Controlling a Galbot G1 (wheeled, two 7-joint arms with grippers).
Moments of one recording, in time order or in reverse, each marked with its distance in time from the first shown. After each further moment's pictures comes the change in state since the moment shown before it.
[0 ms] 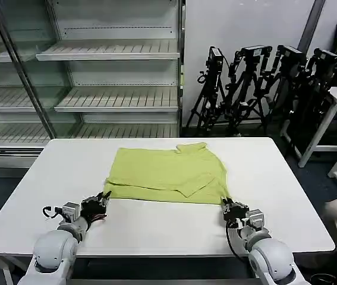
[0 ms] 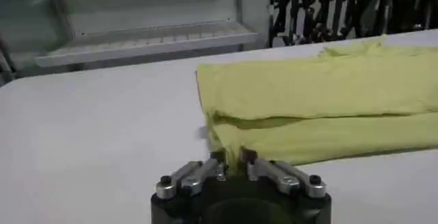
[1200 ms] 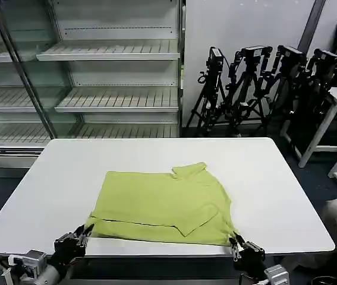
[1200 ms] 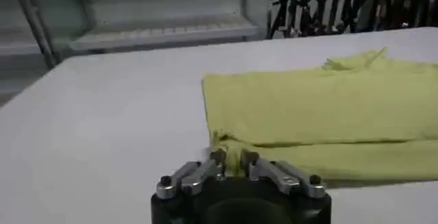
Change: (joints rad) left arm 0.477 -0.041 -0.252 -0.446 -0.046 0.001 0.026; right arm -0.515 -0.031 0.154 0.460 -0.114 0.040 -0.027
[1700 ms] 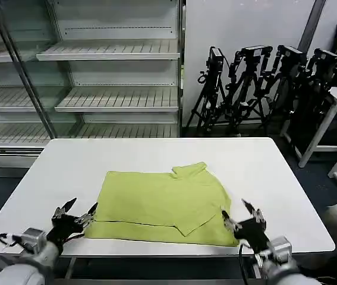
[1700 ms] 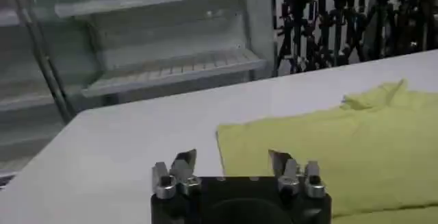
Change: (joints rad) left arm -0.234 0.062 0.089 0.122 0.007 -0.002 -0.022; right arm 0.413 0.036 -0.084 -0.209 0.067 -0.034 0.055
